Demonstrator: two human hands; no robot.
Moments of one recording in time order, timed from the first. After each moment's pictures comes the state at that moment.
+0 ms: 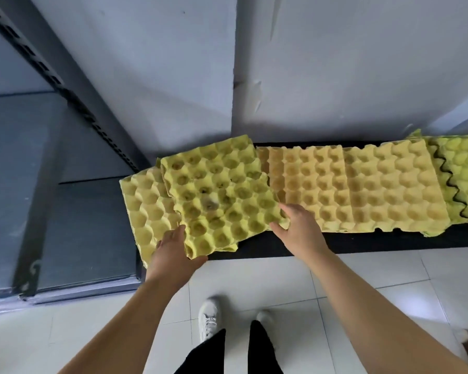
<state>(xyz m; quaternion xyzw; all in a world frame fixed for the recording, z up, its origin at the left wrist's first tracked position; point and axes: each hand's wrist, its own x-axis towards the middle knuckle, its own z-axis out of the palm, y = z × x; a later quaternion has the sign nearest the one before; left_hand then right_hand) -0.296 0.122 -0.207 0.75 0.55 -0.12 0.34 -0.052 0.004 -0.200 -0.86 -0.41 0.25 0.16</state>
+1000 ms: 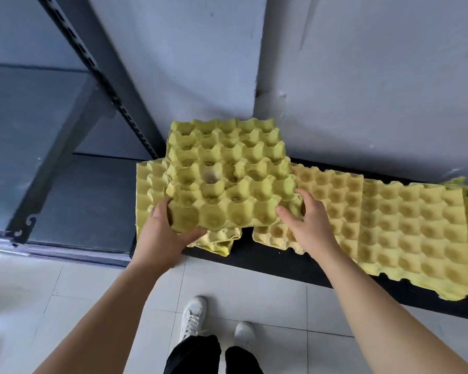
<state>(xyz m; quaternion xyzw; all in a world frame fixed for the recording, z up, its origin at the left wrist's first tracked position) -0.253 0.100 -0.151 0.64 0.66 0.09 0.39 0.013 0.023 -0.179 -0.81 -0.36 0.35 0.29</state>
